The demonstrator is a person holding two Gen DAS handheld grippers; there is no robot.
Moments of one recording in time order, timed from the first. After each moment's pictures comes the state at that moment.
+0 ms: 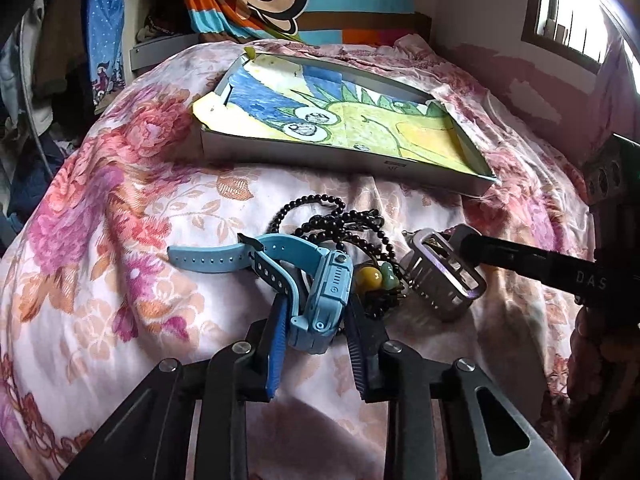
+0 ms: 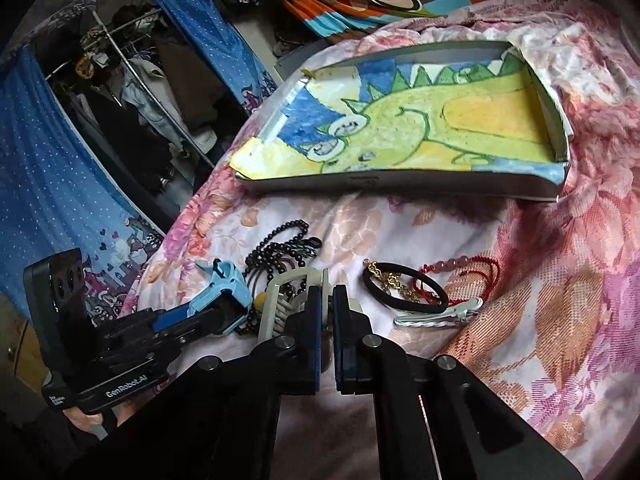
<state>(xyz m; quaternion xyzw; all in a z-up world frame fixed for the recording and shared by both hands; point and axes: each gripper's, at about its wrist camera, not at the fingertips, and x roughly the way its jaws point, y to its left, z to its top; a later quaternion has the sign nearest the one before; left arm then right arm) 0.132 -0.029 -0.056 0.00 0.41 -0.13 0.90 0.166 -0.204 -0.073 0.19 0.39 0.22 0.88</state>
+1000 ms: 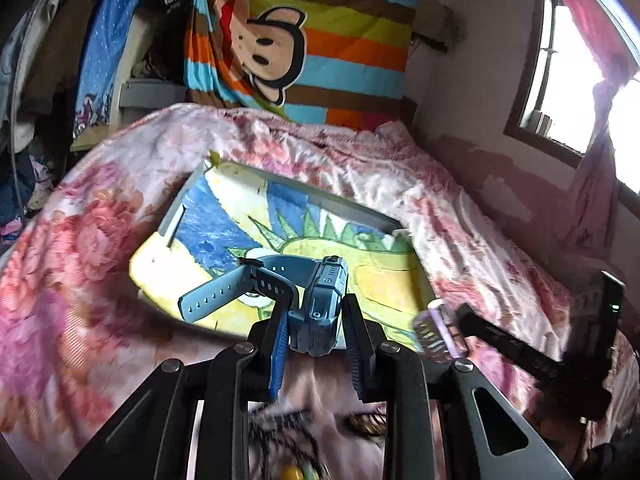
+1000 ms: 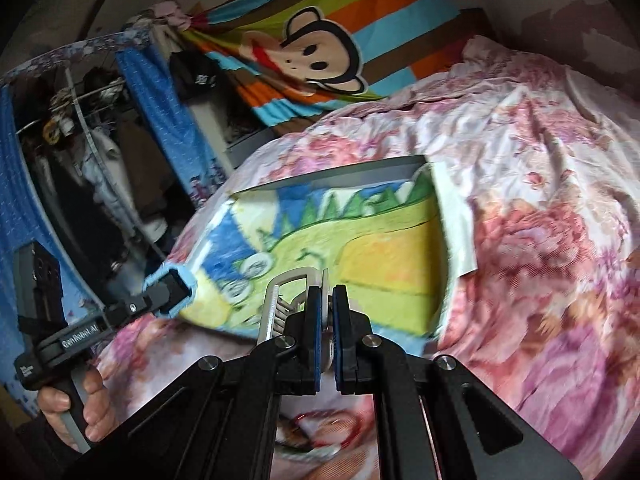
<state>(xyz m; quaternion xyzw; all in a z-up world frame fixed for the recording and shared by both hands) 0.224 -0.052 0.009 -0.11 0.30 -0.17 0.93 0.222 -0.302 -0.038 0.21 0.27 0.09 0.93</state>
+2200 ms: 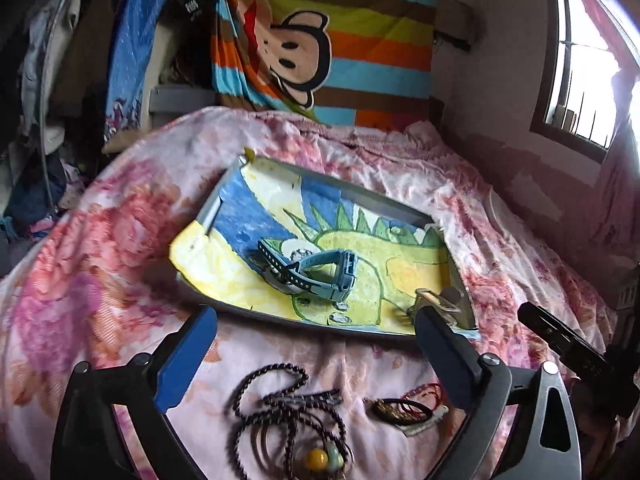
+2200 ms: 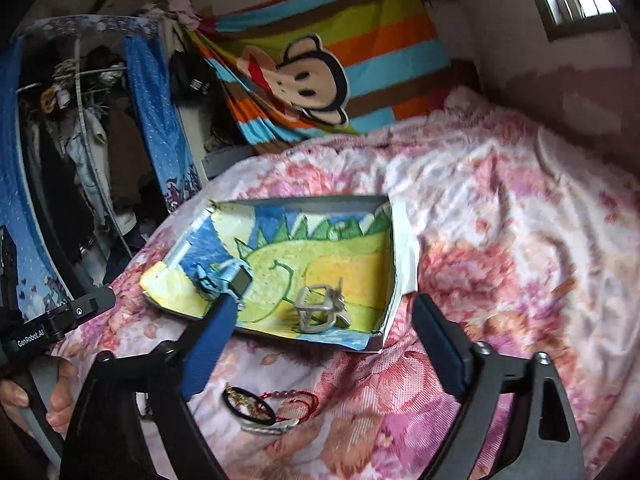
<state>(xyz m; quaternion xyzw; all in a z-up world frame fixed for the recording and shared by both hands) 0.185 -0.046 0.011 -0.09 0.28 -0.11 0.95 0.139 -0.287 0.005 0.11 0.21 0.03 0.97</state>
